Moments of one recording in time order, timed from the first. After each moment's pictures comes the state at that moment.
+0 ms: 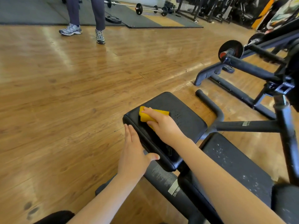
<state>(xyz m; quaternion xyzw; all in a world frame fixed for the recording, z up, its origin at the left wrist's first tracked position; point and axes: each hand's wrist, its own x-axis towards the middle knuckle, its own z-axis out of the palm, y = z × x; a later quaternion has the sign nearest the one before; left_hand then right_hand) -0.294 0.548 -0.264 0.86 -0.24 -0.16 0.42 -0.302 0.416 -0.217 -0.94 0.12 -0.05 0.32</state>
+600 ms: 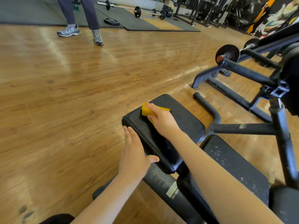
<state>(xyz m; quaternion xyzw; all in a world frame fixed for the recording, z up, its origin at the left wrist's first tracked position) -0.296 0.545 -0.260 0.87 -0.25 -0.16 0.39 -0.280 0.397 -0.222 -0.94 0.17 -0.08 0.30</state>
